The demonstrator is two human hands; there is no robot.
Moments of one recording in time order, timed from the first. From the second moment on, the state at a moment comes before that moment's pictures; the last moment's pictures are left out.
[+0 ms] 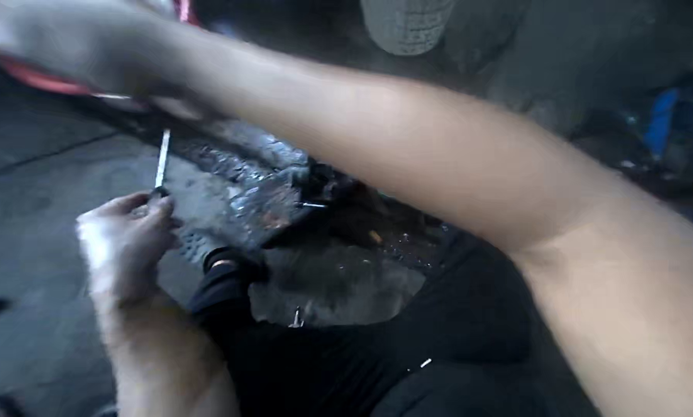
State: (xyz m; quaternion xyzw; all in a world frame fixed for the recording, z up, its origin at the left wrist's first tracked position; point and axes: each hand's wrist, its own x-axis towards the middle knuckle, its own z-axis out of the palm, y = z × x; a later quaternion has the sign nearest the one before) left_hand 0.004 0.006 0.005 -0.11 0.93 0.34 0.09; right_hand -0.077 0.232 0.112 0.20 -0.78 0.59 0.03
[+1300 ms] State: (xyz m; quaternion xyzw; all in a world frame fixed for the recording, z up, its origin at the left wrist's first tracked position) left_hand -0.003 0.035 0.019 -0.09 0.94 0.31 0.05; right_hand 0.027 0.278 -0.067 -0.19 -0.57 0.78 -0.19
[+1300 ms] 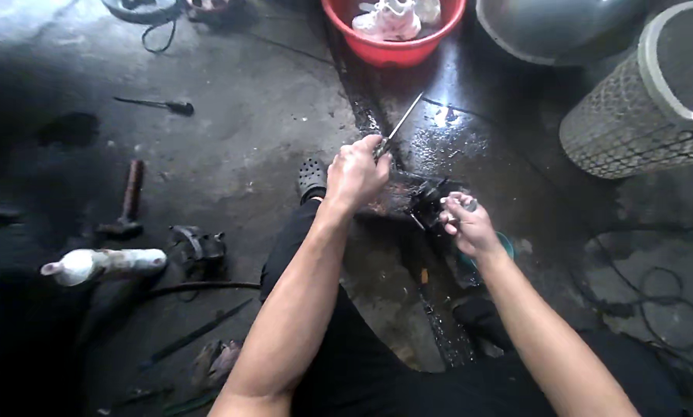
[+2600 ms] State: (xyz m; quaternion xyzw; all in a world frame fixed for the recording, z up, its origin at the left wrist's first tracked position) left_hand 0.004 0.028 0.010 -0.05 0.95 0.31 0.04; right_hand -0.006 0.278 -0.227 -0.02 -0.94 0.27 -0.19
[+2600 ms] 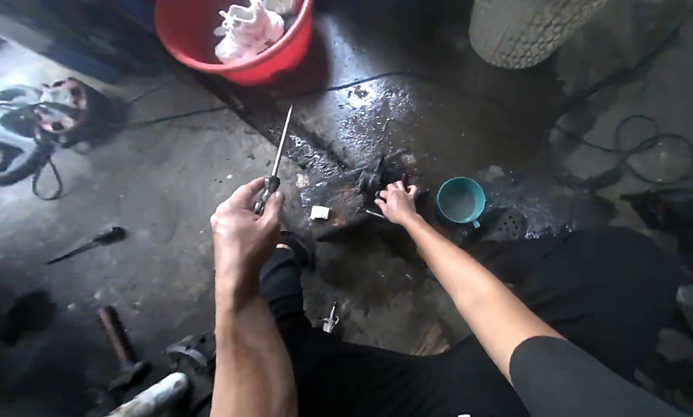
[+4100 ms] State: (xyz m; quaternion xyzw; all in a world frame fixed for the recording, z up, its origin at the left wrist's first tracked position) left_hand 0.010 0.011 0.002 0.01 0.96 0.27 0.06; right_hand -0.043 0.275 -0.232 -0.19 -0.93 0.28 -0.13
